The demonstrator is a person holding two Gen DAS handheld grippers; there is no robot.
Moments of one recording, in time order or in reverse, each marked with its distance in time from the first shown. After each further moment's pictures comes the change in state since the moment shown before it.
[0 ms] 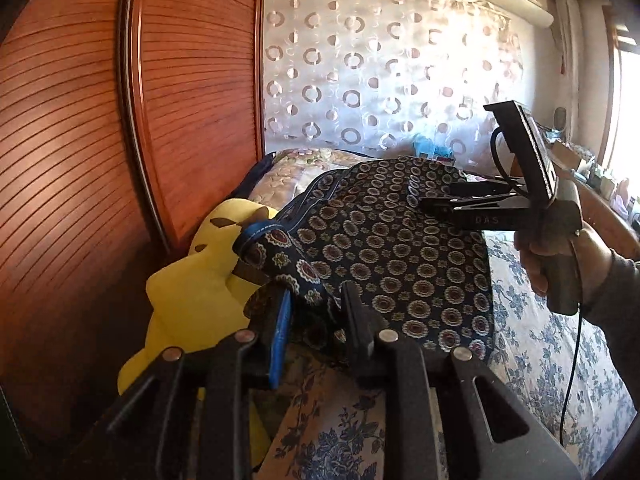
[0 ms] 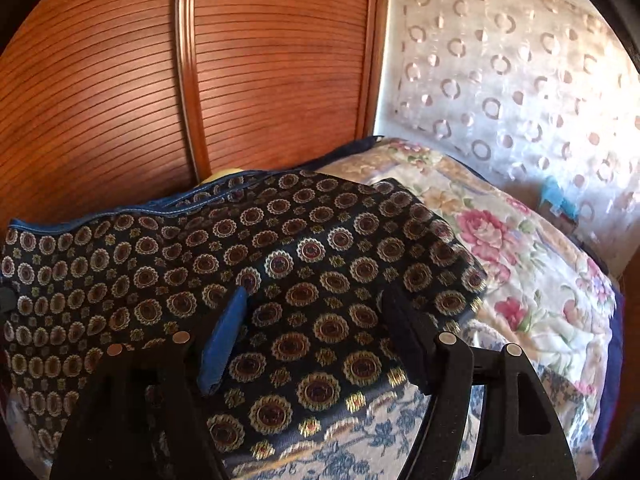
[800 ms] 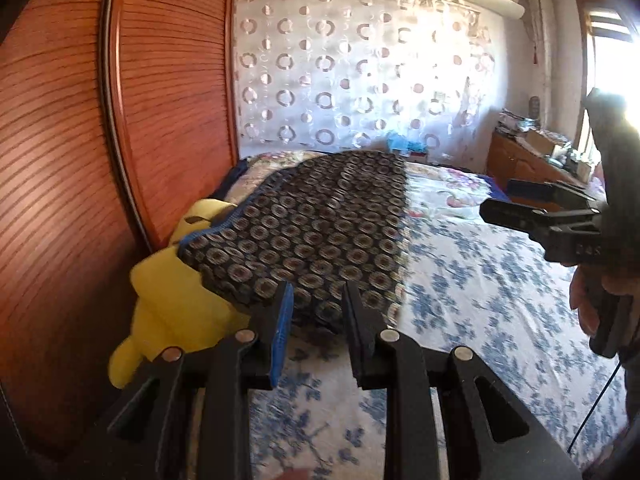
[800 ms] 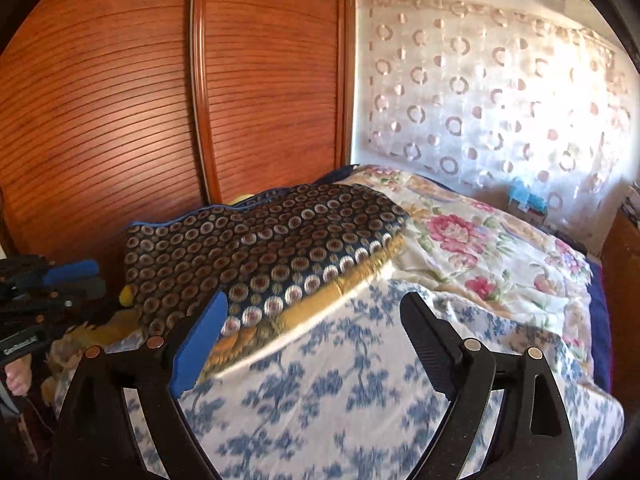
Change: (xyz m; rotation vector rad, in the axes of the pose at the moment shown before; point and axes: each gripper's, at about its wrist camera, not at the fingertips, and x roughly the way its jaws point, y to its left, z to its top) left arm -0.051 -0.043 -0.022 0.056 -0.002 -0.076; right arm -0.167 0.030 -0.074 0.085 -0.140 -0.056
